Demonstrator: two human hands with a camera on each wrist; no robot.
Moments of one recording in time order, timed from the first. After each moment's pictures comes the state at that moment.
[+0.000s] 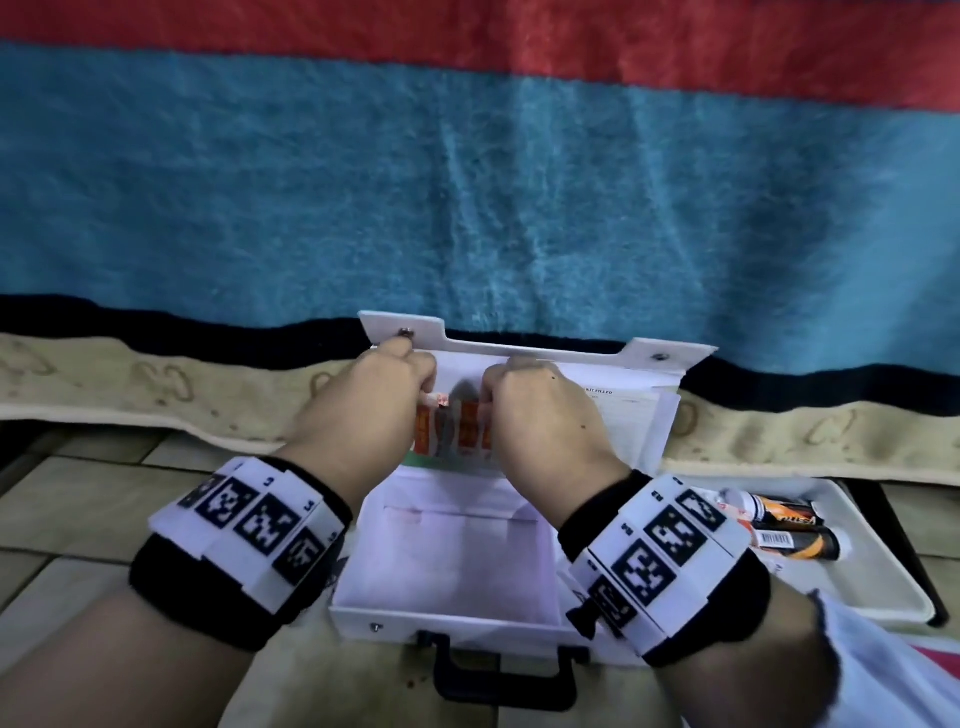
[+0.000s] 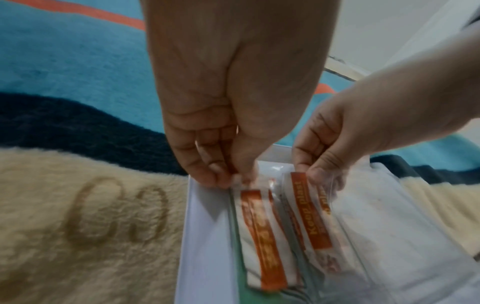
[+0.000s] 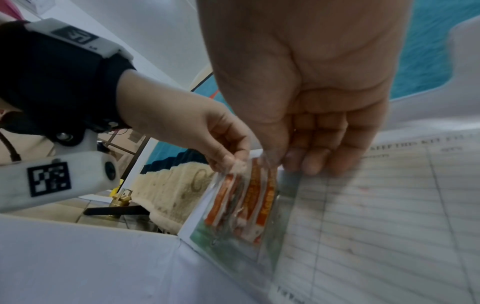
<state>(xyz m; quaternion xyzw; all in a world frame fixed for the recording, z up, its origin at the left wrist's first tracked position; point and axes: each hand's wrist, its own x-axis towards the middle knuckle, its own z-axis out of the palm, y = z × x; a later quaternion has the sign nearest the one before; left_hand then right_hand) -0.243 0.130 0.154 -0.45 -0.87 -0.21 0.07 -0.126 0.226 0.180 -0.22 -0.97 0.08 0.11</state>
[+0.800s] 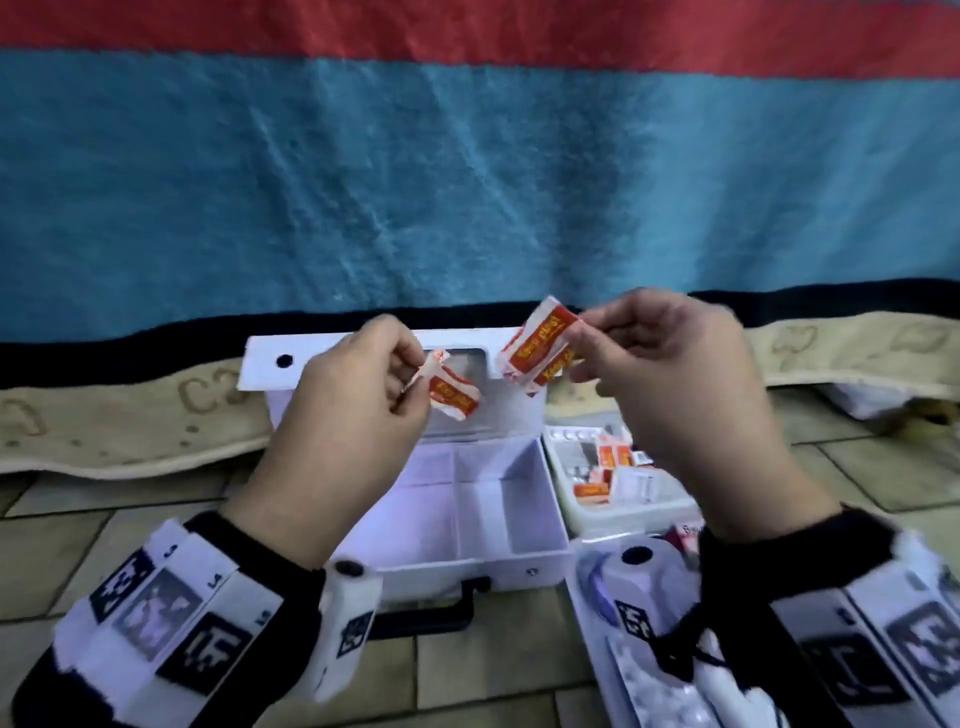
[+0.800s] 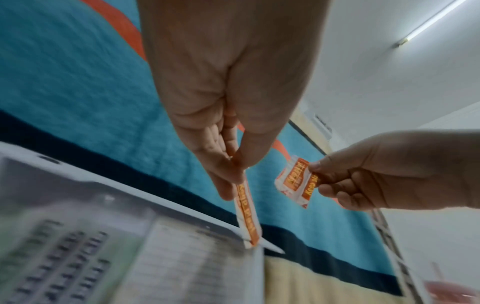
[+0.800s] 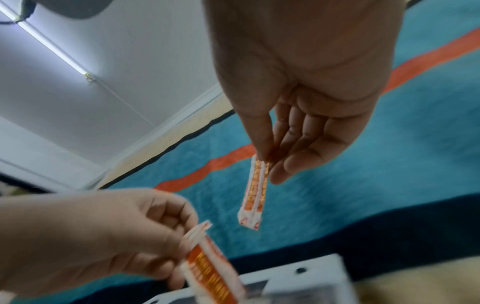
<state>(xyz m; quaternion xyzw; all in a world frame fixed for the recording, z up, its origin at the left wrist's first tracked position) -0.141 0.148 0.179 -0.46 -0.77 -0.44 0.04 0.010 0.268 0.204 -0.32 -0.76 0.37 0.42</state>
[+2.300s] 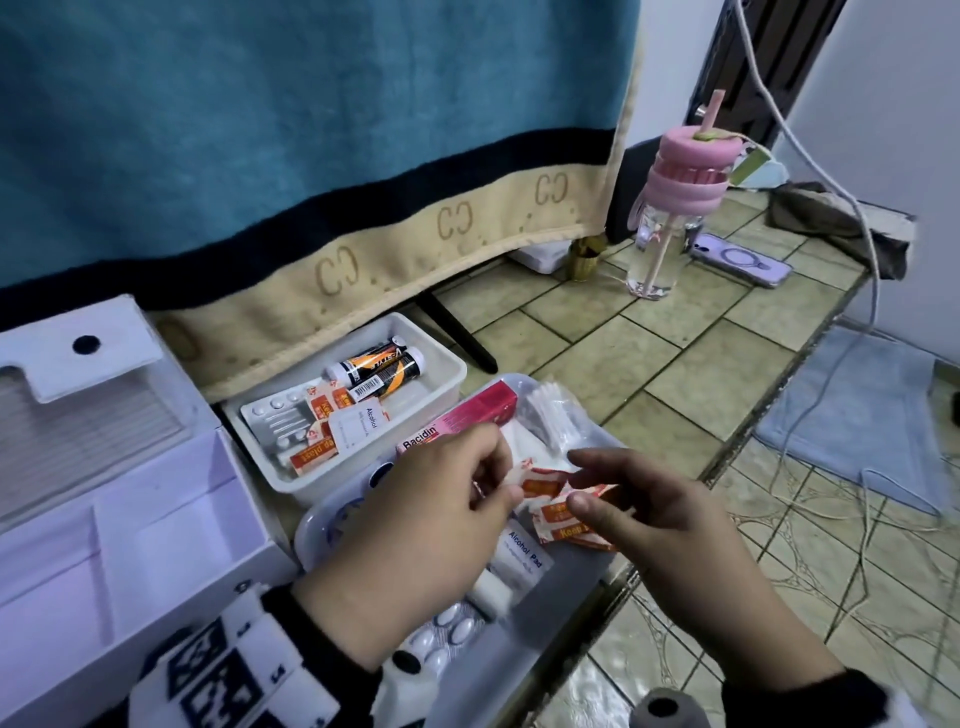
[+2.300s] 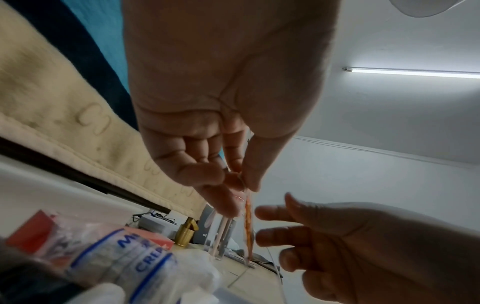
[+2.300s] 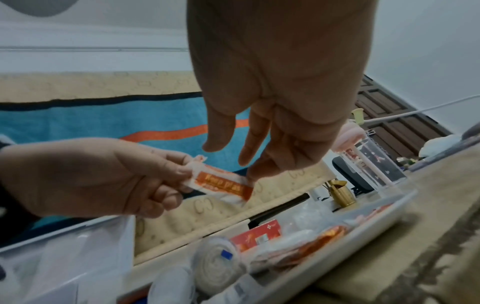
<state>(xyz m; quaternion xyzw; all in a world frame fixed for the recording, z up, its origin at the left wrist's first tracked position) 0.055 0.234 0.106 -0.70 -0.60 -0.28 -0.27 0.237 0.231 0.081 -0.53 -0.56 0.48 0.43</state>
